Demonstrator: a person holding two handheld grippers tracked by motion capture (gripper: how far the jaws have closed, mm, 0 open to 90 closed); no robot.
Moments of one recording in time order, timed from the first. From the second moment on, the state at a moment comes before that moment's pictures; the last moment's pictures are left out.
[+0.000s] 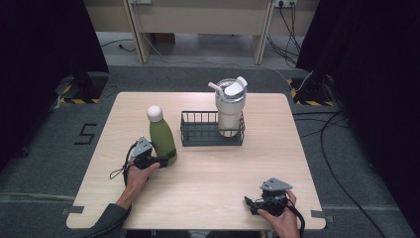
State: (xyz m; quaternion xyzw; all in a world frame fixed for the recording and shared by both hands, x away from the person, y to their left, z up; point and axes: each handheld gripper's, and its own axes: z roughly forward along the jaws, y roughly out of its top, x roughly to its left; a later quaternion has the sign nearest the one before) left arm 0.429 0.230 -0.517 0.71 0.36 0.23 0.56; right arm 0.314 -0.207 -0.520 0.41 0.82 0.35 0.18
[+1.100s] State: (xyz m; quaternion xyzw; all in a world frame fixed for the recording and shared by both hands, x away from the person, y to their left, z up) left arm 0.433 0.227 -0.463 0.72 0.35 0.22 0.56; right arm 0.314 -0.207 -0.520 0.41 0.82 0.35 0.18
